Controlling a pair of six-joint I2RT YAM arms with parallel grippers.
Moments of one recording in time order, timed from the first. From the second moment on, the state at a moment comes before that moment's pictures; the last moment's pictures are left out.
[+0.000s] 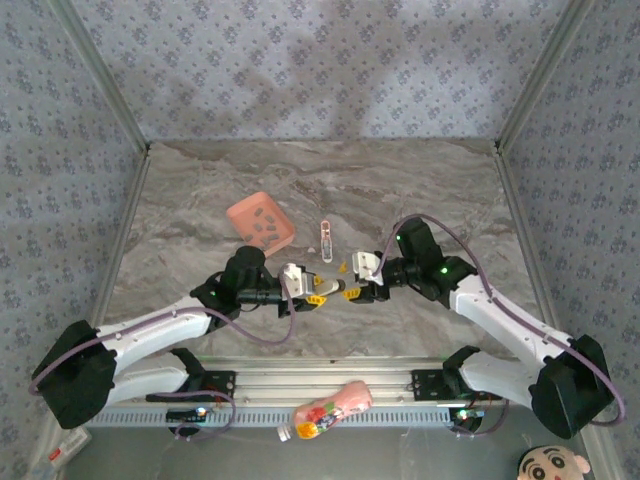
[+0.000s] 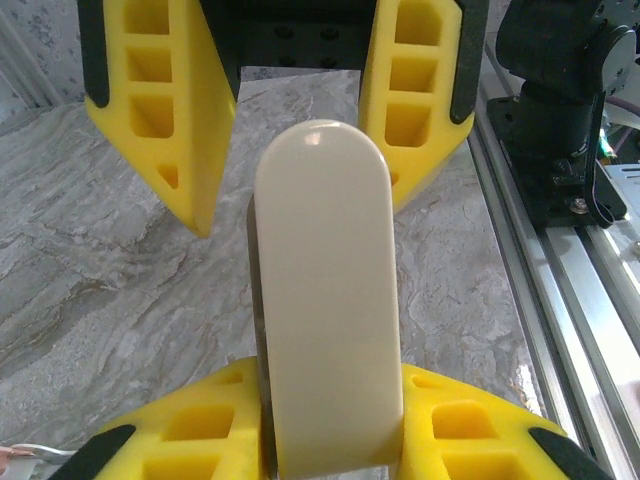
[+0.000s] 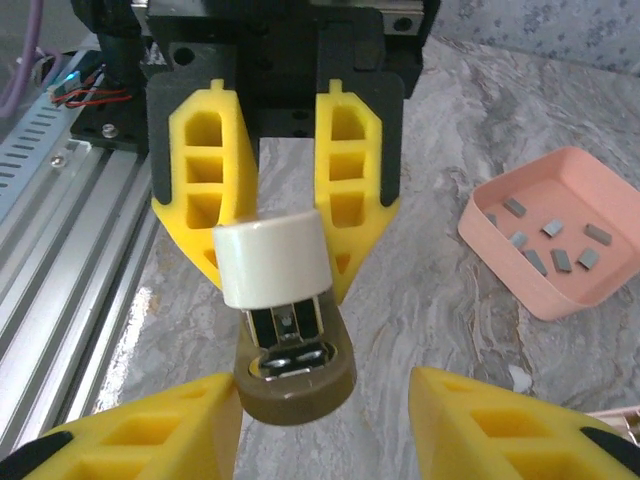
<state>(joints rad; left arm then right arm) -0.81 1.11 0.48 0.23 0.62 0.40 0.58 1.09 0.73 -0.35 -0.80 -0.81</state>
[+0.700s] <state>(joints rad) -0.81 1.12 0.50 0.24 0.64 0.40 0.59 1.12 0.74 -0.35 -0.84 -0.86</state>
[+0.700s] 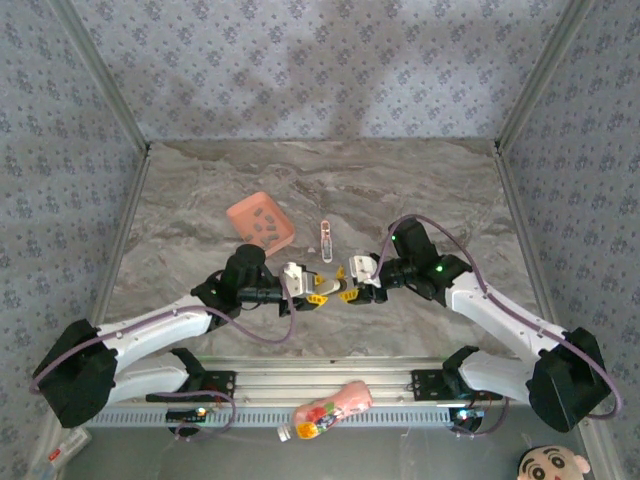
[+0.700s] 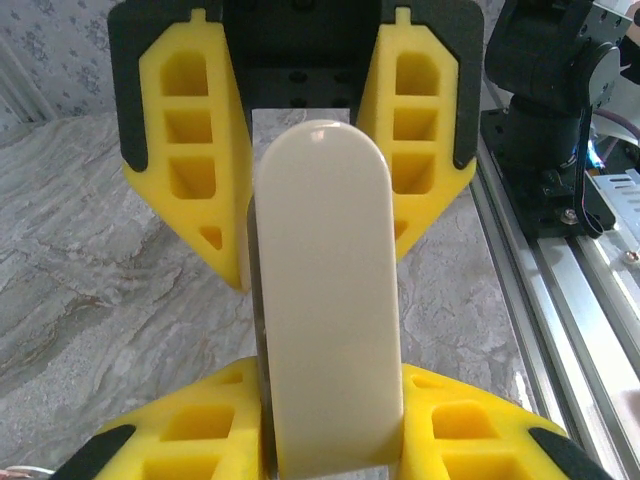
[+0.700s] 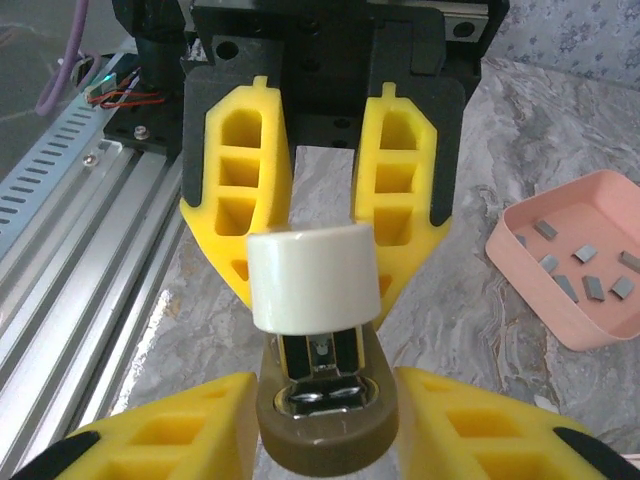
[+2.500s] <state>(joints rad) -0.89 1.09 0.56 0.06 0.40 0.49 0.79 1.14 0.75 -0.39 -0.37 -0.83</state>
